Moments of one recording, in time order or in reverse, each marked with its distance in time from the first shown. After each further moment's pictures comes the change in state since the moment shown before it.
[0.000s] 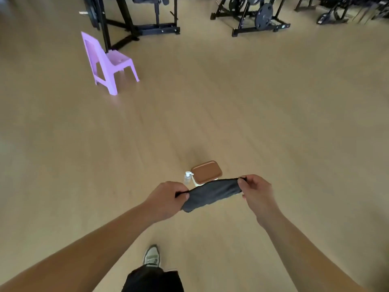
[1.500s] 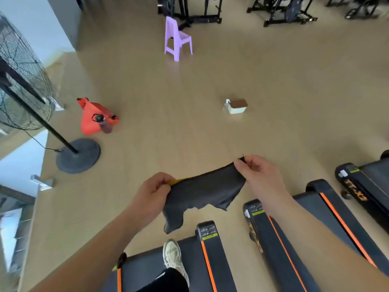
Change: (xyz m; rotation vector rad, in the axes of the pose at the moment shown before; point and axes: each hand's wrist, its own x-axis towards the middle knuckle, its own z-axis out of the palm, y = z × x) left_hand -1.277 -0.070 0.214 -0.516 0.382 -0.231; right_hand -1.208 0.169 -0.130 0.046 -0.242 -0.206
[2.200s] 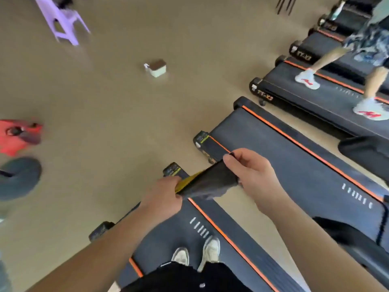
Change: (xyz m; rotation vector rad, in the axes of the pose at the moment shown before) left_hand -0.302 -0.091 0.139 0.829 -0.500 0.394; right_hand -0.433 0.109 -0.113 0.151 0.286 0.091
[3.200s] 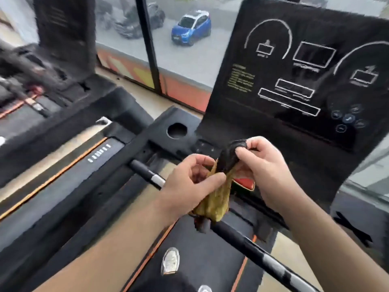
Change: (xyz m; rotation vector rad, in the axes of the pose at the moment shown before) left_hand -0.468 0.479 0.380 -0.164 -1.405 1.009; right_hand -0.713 0.168 -0.294 0.546 1.702 0.083
